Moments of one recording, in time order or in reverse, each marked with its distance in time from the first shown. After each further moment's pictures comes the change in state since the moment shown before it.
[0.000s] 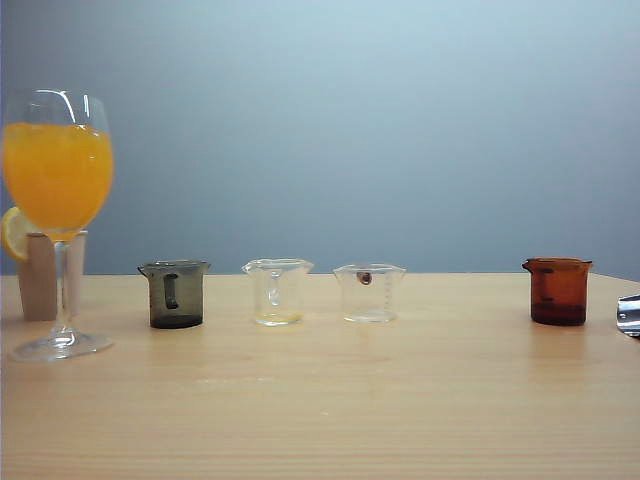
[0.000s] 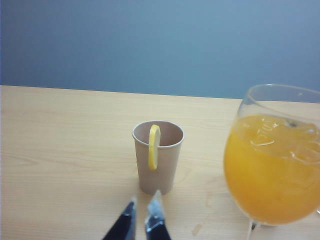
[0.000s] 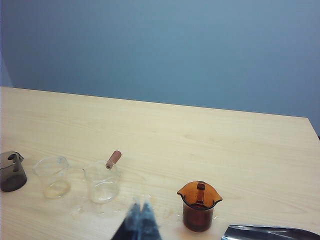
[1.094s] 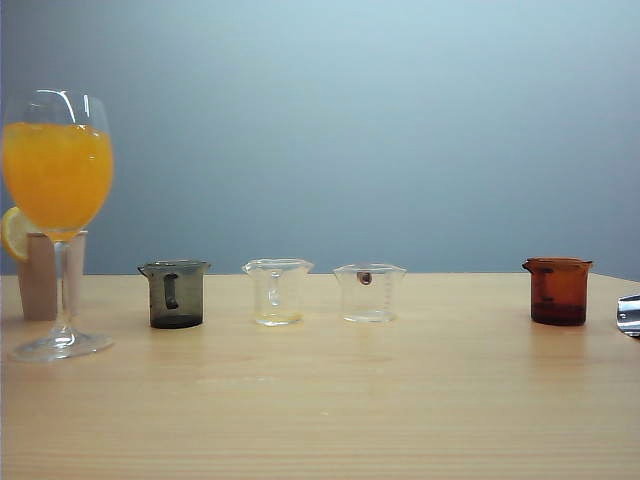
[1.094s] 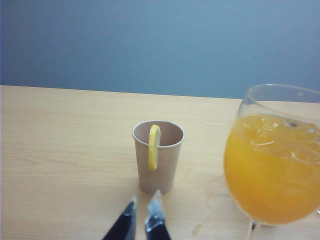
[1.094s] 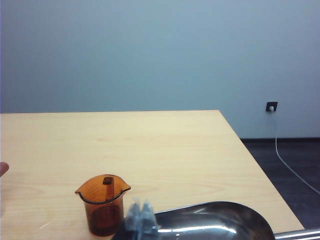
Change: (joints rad) left arm 0.000 0.000 0.000 0.000 0.000 0.000; right arm -0.529 -0.147 -0.429 0.395 -0.227 -0.020
